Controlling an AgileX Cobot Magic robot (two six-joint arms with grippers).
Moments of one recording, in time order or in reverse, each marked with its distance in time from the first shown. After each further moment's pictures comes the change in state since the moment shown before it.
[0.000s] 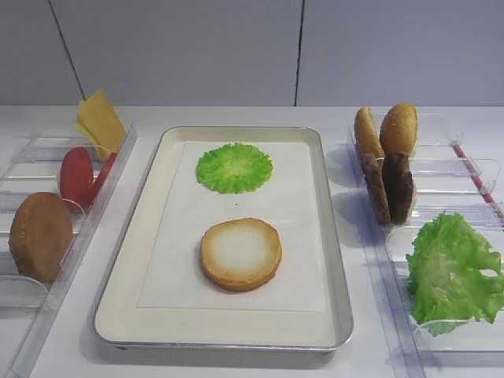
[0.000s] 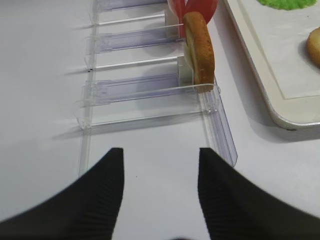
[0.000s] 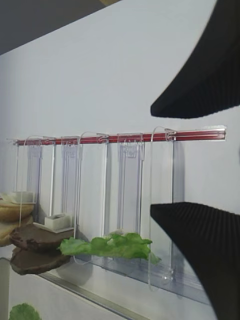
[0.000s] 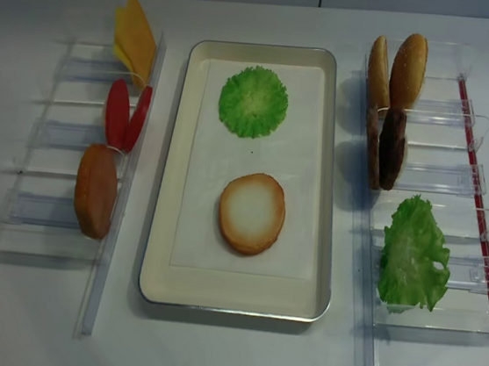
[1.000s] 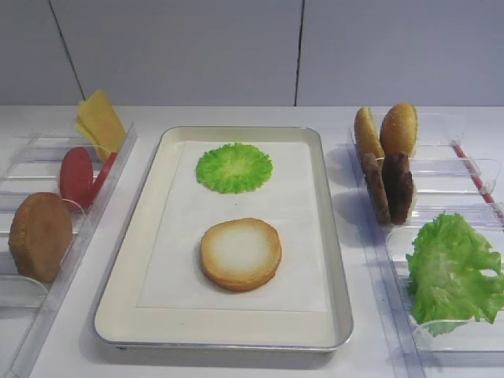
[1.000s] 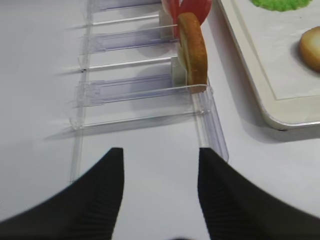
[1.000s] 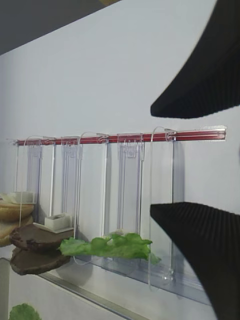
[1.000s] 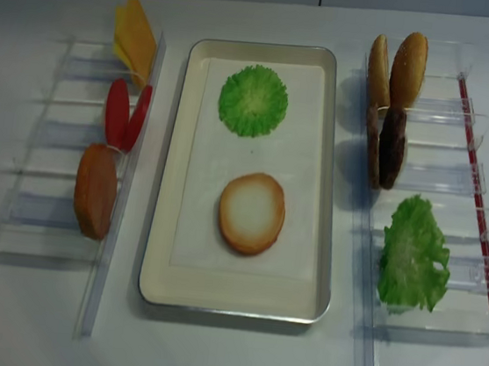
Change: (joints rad) left arm 0.000 0.000 -0.006 -0.033 0.000 0.002; right arm 0.000 0.000 0.000 -0.002 0.000 0.000
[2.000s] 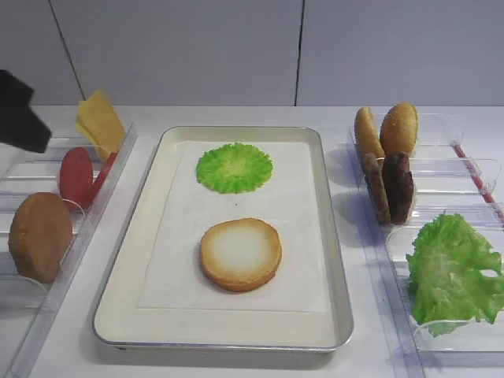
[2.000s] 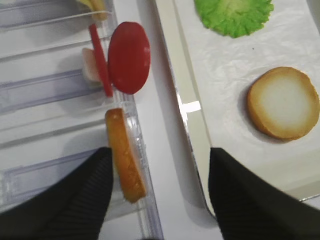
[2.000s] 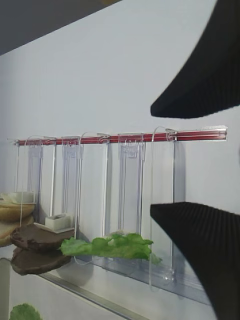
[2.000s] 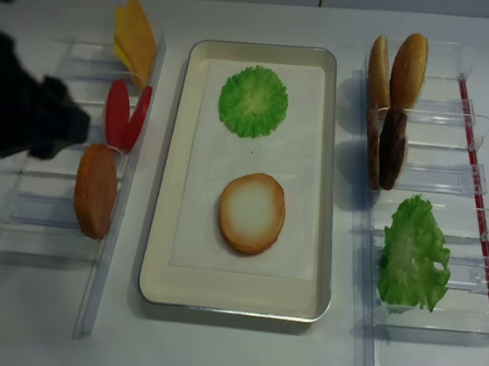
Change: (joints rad) left arm -0.077 1.123 -0.550 -0.184 -0.177 0.094; right arm 0.000 0.000 0.000 0.000 -0.002 0.000
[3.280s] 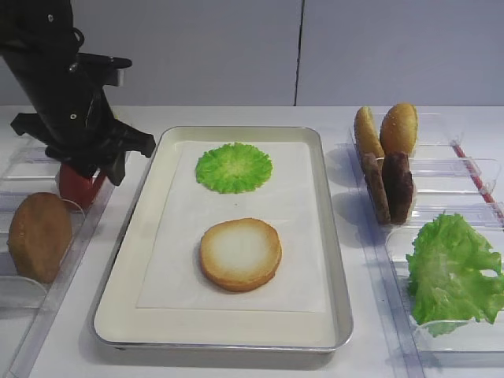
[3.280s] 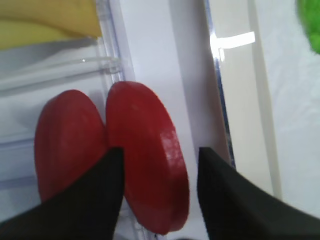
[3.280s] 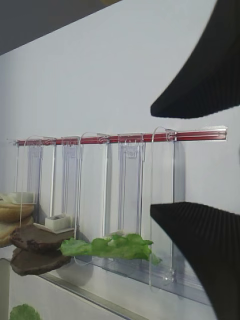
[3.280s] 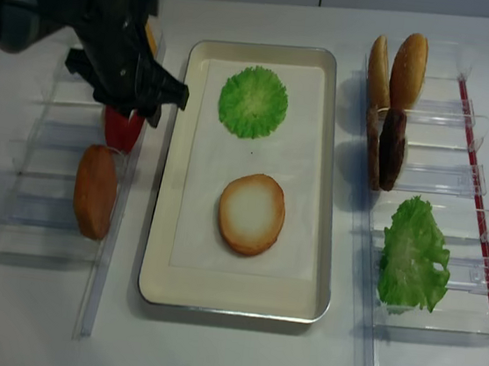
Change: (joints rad) left arm -0.102 0.698 -0.320 0.236 -0.065 -0.220; right arm 0.000 0.000 0.000 0.000 0.000 0.000
